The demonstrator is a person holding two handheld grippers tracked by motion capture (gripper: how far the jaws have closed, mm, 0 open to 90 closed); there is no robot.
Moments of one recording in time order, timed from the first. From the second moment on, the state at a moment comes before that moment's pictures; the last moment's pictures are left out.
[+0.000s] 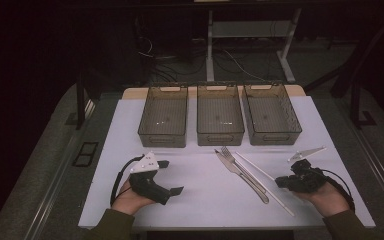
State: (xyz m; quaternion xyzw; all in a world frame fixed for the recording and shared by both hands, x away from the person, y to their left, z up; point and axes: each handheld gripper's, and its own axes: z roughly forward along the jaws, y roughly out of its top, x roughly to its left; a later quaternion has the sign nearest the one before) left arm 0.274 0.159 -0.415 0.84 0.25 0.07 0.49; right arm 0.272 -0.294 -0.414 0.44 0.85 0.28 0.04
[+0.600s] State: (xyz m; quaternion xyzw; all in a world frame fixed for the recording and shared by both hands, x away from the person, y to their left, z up) left arm 0.274 0.160 -0.415 0.84 0.25 0.07 0.49; right arm 0.269 -0.304 -0.386 0.42 0.84 0.34 0.05
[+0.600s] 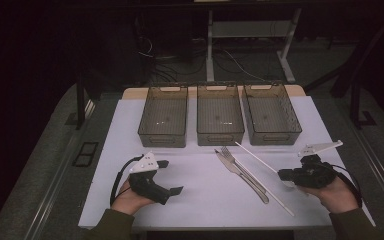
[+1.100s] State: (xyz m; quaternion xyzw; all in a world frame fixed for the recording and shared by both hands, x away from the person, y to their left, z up) left arm 0.276 0.160 -0.416 0.84 0.25 0.07 0.49; right arm 0.297 -0.275 -0.364 0.39 0.84 0.37 0.07
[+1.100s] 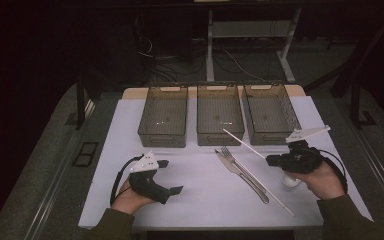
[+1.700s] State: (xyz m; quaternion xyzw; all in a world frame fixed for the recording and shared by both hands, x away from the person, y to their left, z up) left arm 0.275 0.159 -0.416 0.83 0.25 0.07 0.49; right arm 0.352 -0.210 -0.354 0.38 0.84 0.39 0.07
